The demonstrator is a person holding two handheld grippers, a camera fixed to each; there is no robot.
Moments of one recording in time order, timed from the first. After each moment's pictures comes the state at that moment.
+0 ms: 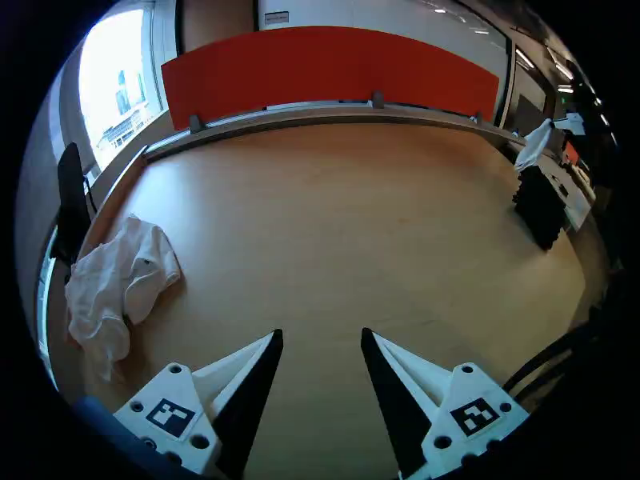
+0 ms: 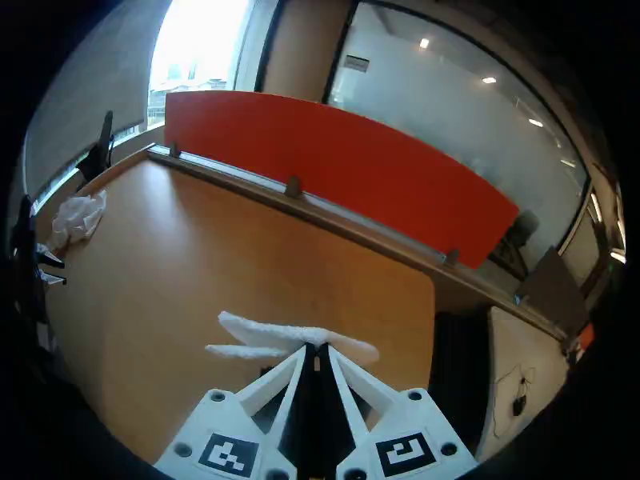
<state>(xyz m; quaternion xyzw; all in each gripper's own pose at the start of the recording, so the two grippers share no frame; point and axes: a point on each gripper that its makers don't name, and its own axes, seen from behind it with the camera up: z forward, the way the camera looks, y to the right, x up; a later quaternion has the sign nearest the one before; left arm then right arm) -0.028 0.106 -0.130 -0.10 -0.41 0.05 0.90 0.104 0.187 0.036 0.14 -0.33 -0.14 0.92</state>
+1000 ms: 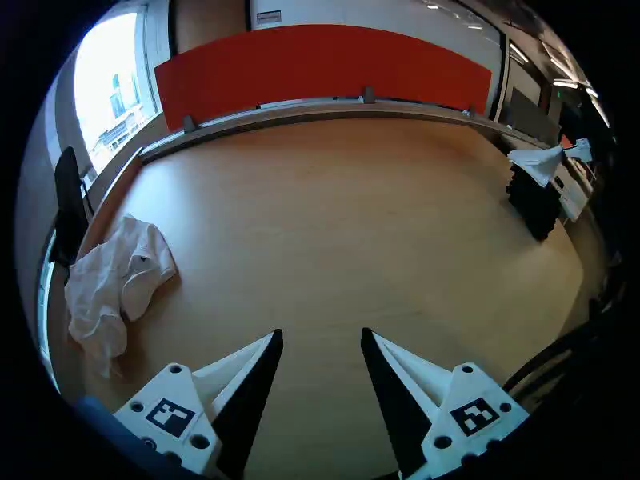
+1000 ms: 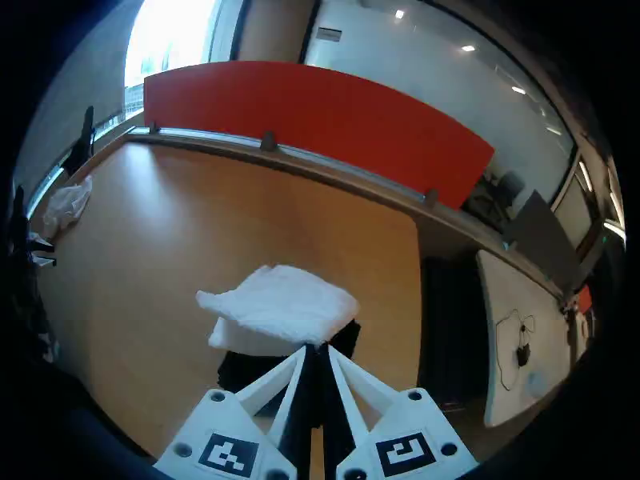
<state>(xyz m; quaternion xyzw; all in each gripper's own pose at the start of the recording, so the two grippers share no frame) -0.030 0.113 -0.145 -0.11 -0.42 0.06 0.90 0.046 0.247 -0.042 0.09 -0.39 -0.12 0.91</state>
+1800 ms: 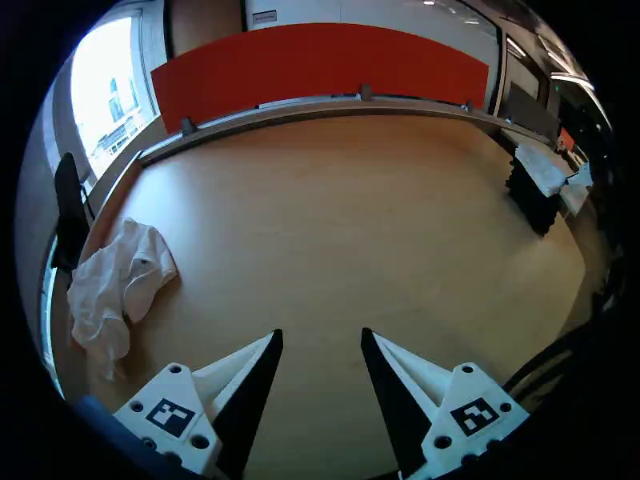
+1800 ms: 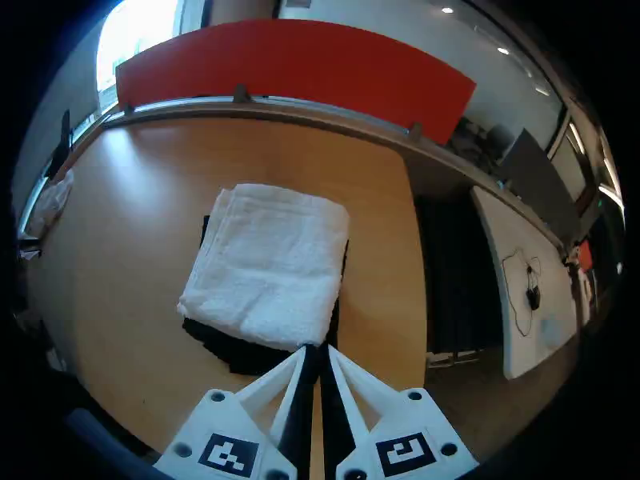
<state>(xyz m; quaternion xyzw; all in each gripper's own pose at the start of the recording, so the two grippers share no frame) -0.029 0.113 -0.146 -0.11 -0.42 0.07 0.90 -0.033 0.286 -0.091 0.05 -0.46 -0.08 0.88</state>
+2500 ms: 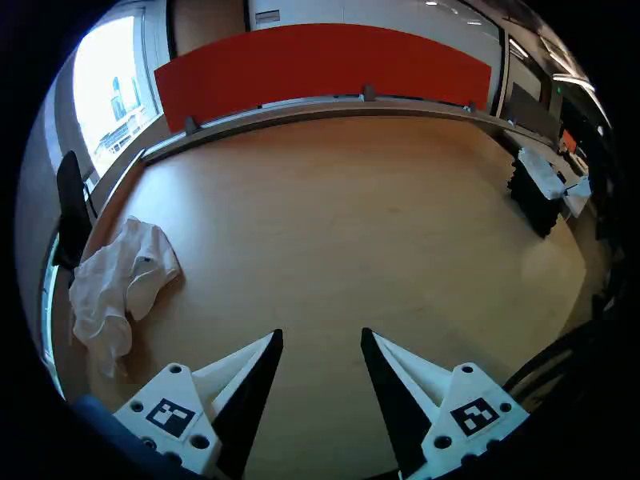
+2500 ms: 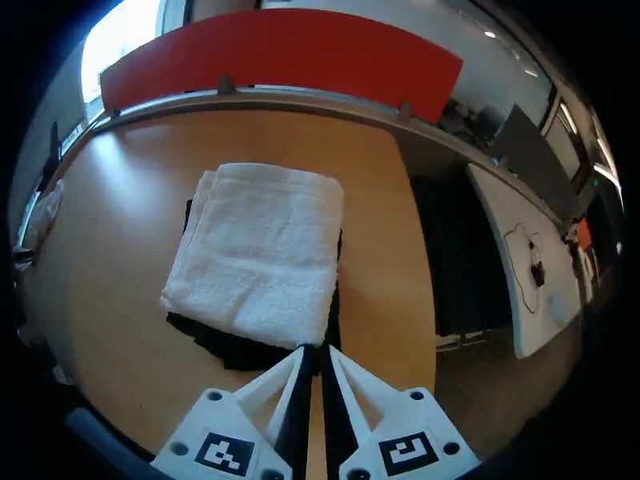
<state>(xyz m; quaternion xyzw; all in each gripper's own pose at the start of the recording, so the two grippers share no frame) -0.027 0.107 -0.148 -0.10 -0.42 0.07 0.90 -0.058 0.290 -0.098 0.02 -0.47 -0.06 0.88</state>
